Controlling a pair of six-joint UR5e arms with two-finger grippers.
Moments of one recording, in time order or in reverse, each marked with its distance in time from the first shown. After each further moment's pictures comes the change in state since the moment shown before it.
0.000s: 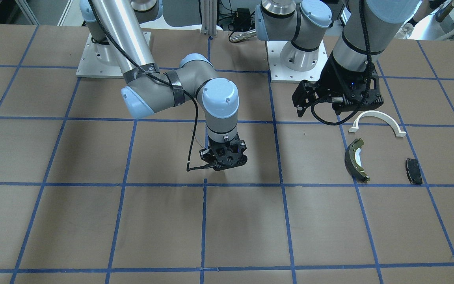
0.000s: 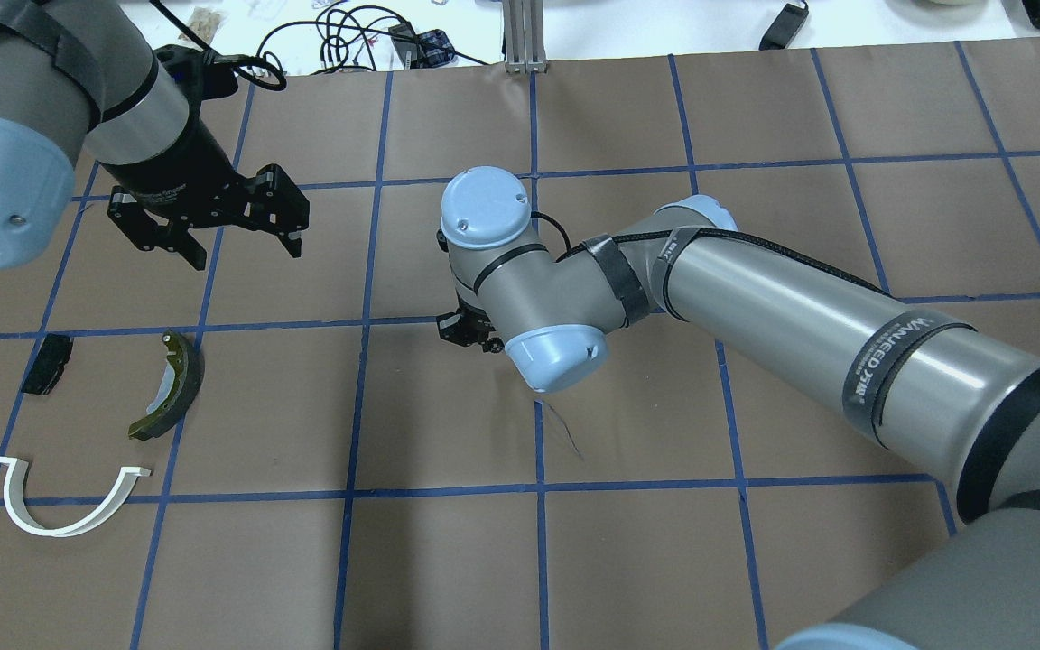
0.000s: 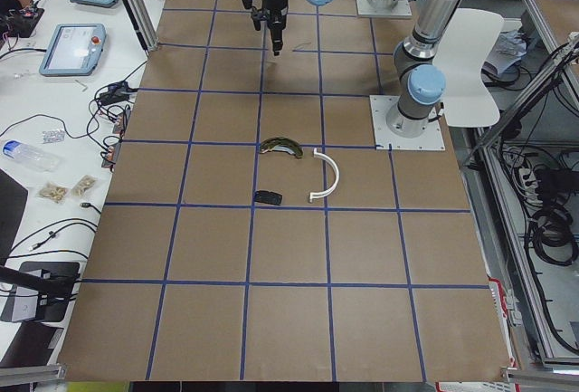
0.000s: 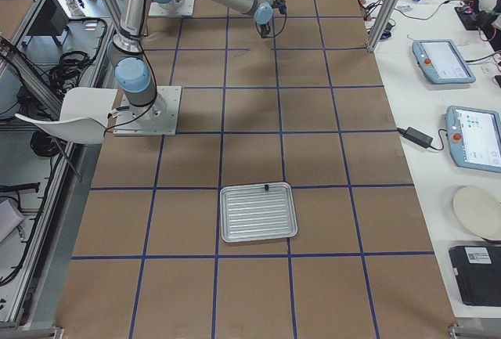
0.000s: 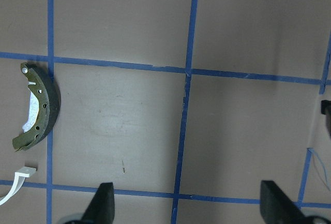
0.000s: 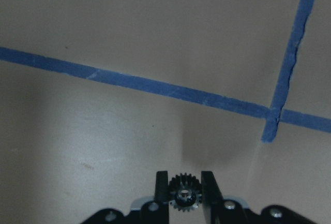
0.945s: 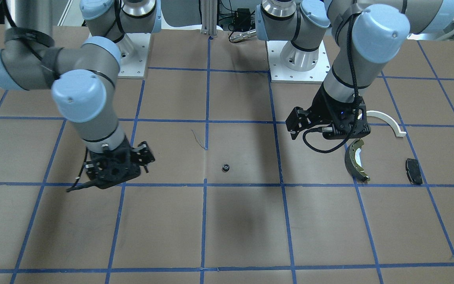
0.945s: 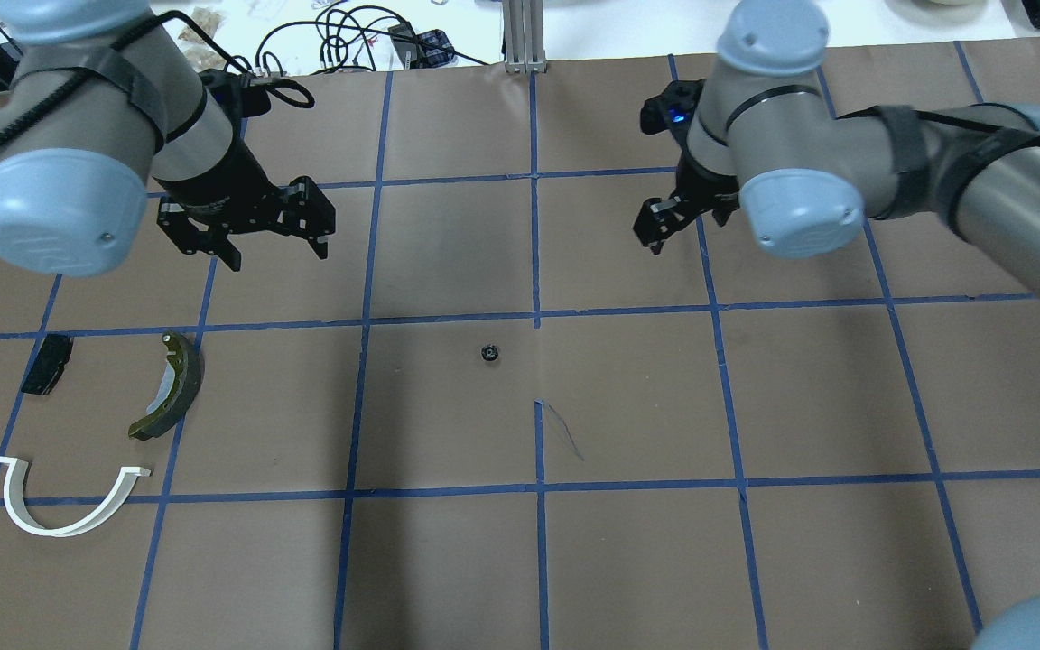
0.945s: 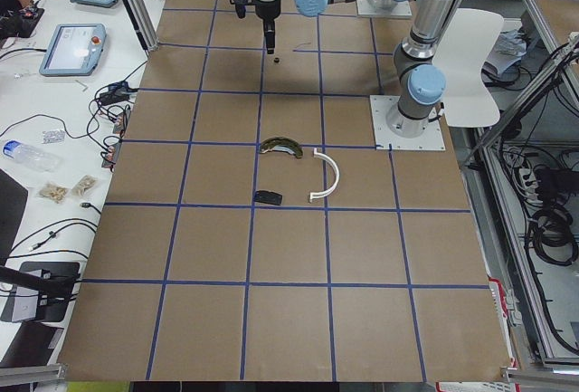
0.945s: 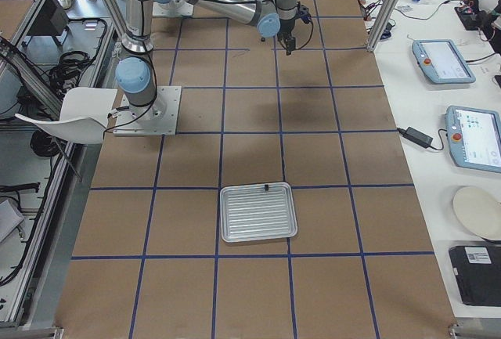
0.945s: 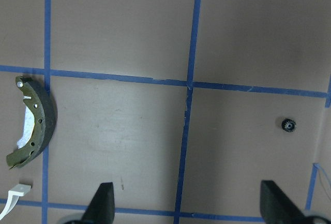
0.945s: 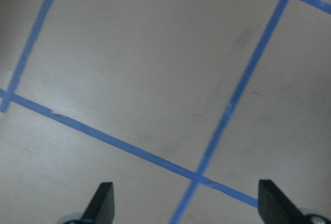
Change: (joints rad) left arm -0.031 -0.098 -0.082 0.194 -0.013 -0.035; right arm -0.485 -0.227 0.017 0.220 -0.004 -0.714
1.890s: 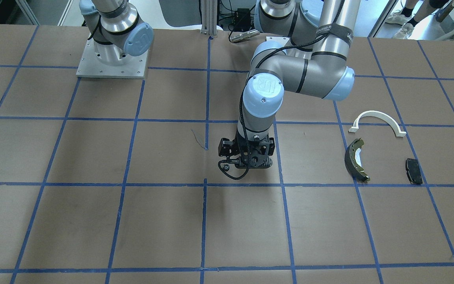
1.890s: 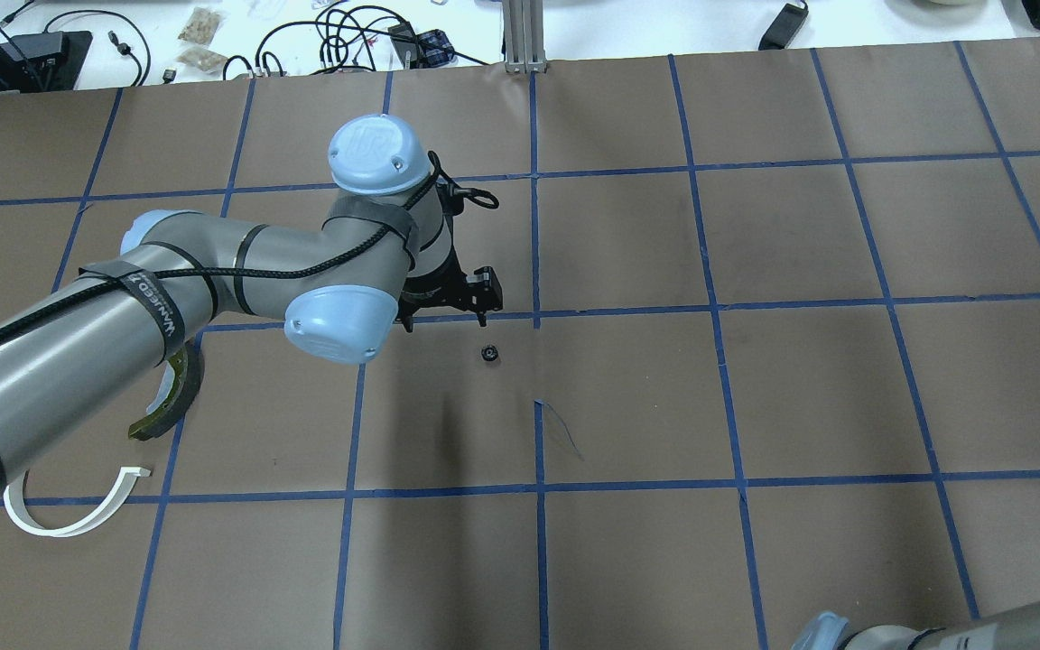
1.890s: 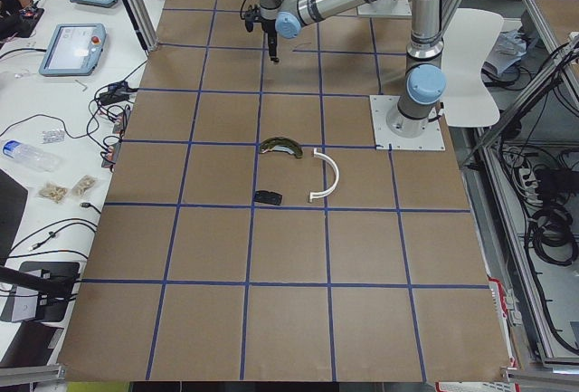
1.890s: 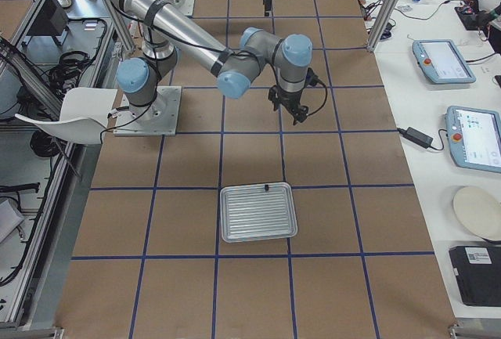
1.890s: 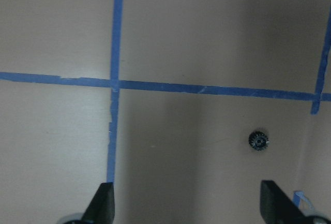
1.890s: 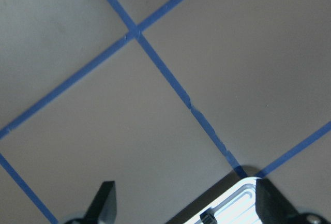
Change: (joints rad) left arm -0.263 -0.249 -0.094 0.329 -0.006 -0.194; right arm -0.723 -0.026 0.003 0.096 -0.007 -1.269
